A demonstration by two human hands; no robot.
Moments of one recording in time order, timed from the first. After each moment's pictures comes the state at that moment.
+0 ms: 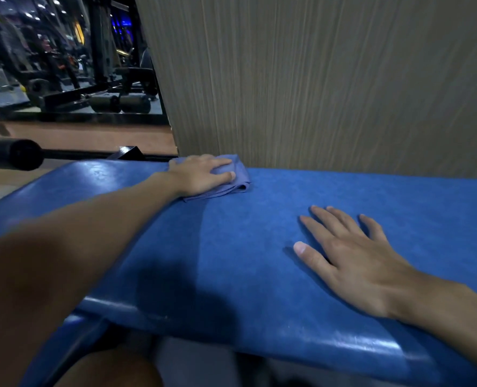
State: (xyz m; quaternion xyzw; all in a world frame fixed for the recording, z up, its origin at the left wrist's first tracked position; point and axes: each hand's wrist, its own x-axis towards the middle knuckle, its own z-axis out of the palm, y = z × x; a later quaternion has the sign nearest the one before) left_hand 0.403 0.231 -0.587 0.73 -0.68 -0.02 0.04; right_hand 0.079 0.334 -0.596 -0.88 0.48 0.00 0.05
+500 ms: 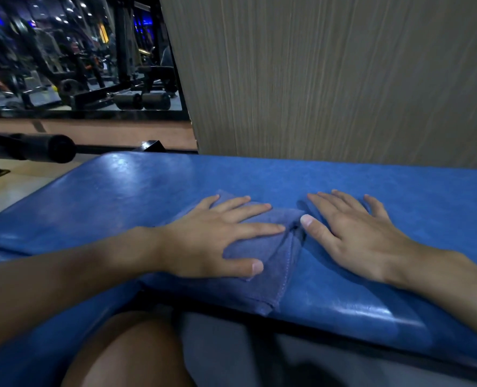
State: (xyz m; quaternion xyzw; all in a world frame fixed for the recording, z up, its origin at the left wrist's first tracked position) left_hand 0.334 0.404 -0.591 0.54 -0.84 -0.01 -0.05; right_hand 0.085 0.339 -0.585 -0.88 0.47 -0.03 0.06
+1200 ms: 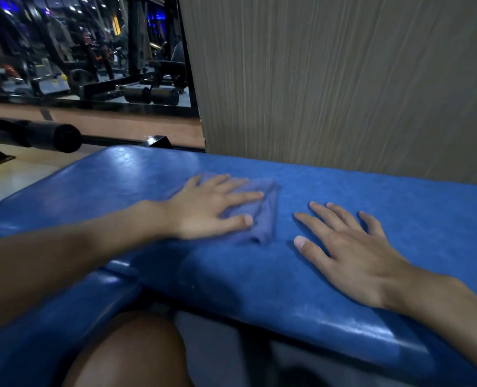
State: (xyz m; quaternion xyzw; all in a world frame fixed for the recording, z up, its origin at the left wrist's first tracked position) left_hand 0.372 0.360 -0.591 0.65 -0.76 0.00 -0.03; right_hand 0.101 0.341 -0.595 -0.89 0.44 0.00 0.07
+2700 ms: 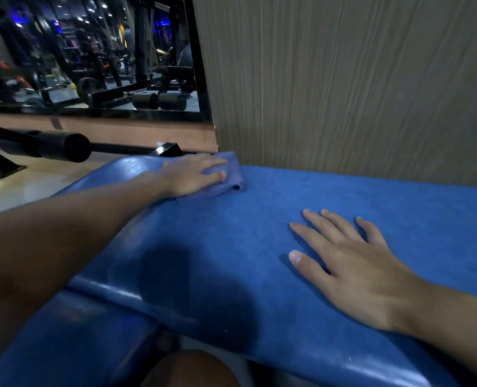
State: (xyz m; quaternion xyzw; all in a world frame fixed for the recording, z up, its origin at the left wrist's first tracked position) left_hand 0.512 0.259 -0.595 0.74 -0.67 -0.03 0.07; right_hand 0.155 0.334 -0.598 -0.91 0.40 0.00 0.06
